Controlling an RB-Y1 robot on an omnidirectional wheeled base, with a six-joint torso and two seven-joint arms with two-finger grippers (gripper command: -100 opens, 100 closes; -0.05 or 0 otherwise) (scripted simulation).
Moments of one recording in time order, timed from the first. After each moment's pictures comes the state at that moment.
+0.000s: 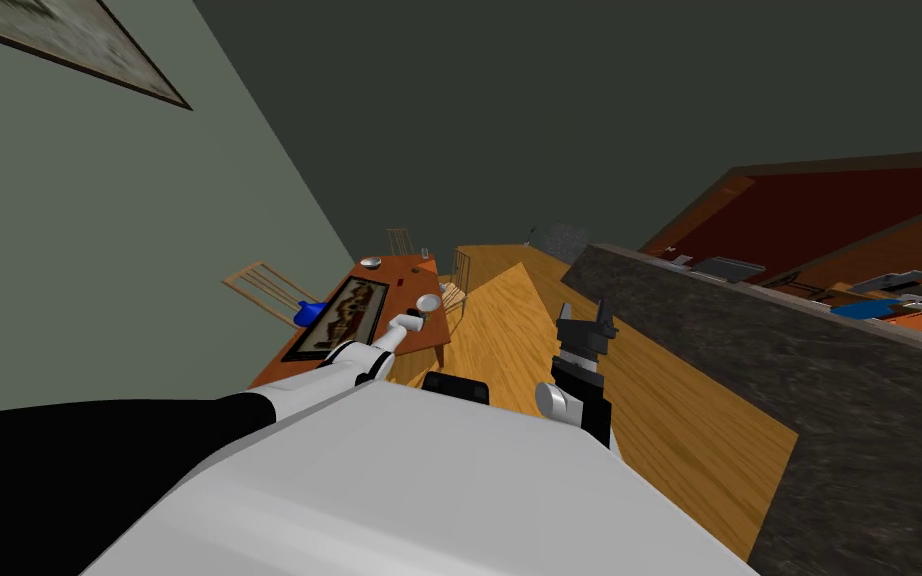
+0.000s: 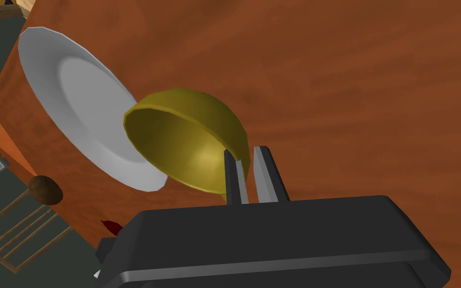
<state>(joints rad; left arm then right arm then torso) -0.47 0.21 0.04 -0.61 0.14 0.50 -0.06 0.51 0.00 -0.03 -2.22 -0.12 -0.46 -0.11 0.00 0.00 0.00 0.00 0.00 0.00</state>
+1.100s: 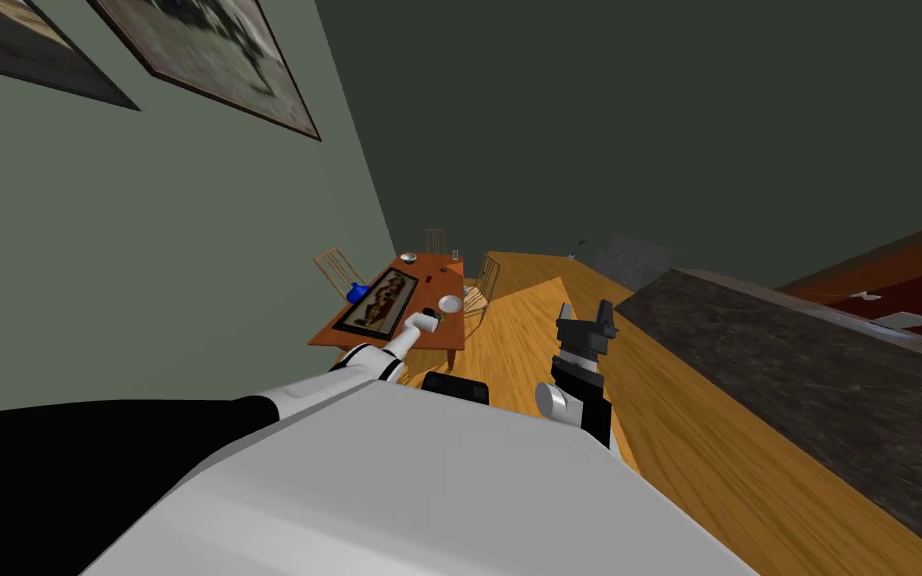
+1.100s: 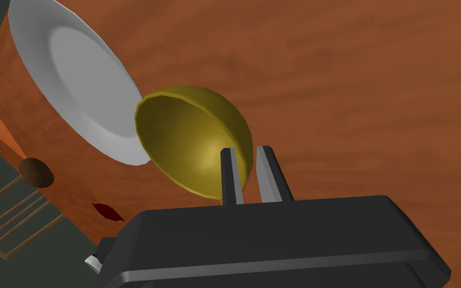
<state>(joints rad) -0.46 0.11 -0.08 -0.75 0.14 0.61 -0.15 0.51 0.00 -0.03 -2.22 -0.12 -0.46 -0.11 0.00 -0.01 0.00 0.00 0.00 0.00</state>
